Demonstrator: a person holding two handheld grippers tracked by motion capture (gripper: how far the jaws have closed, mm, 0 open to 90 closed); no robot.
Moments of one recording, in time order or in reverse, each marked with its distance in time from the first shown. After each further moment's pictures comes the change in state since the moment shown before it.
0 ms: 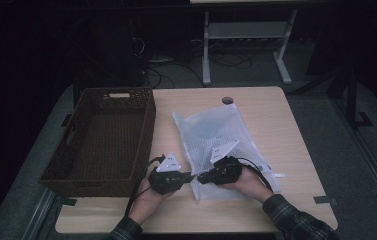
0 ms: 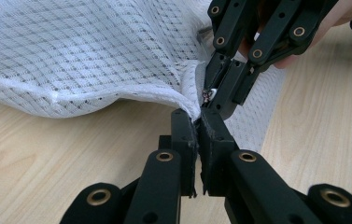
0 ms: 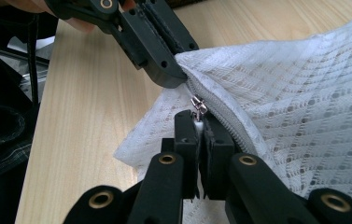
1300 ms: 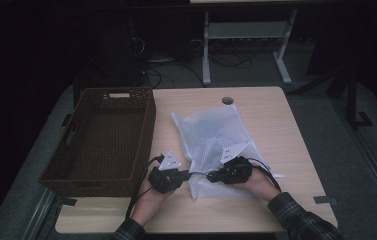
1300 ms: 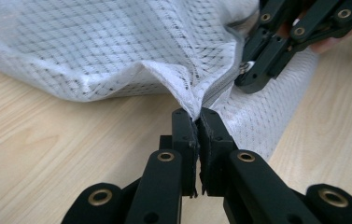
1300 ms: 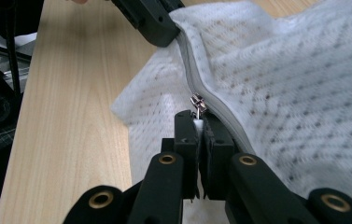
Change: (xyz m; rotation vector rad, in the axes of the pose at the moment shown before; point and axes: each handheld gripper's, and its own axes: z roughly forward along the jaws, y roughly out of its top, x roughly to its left) left arm -0.001 0.001 0.001 0.029 0.102 -0.073; right arm -0.005 -0.018 -0.020 -0.006 -0.057 -0.006
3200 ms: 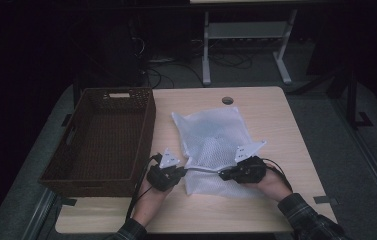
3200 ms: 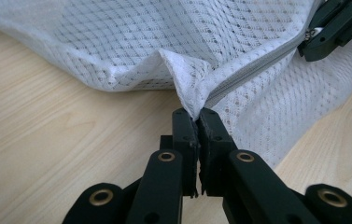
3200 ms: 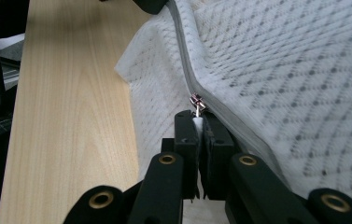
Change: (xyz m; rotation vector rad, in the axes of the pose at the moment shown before) left arm 0.002 0.002 -0.003 0.018 0.114 -0.054; right arm -0.001 -0.016 -0.033 -0.009 -0.071 0.029
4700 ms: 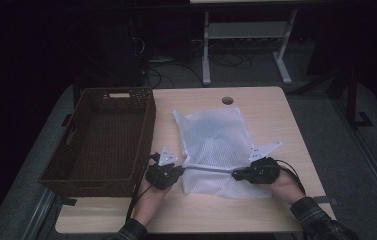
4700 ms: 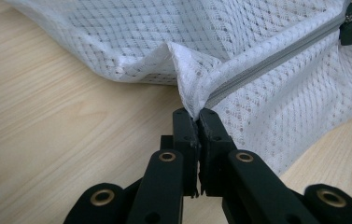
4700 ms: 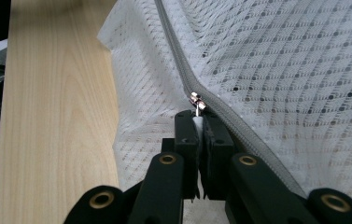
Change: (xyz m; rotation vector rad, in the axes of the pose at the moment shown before) left arm 0.002 0.000 0.002 0.021 0.038 -0.042; right arm -0.011 -0.027 -0.024 0.003 -0.038 0.063
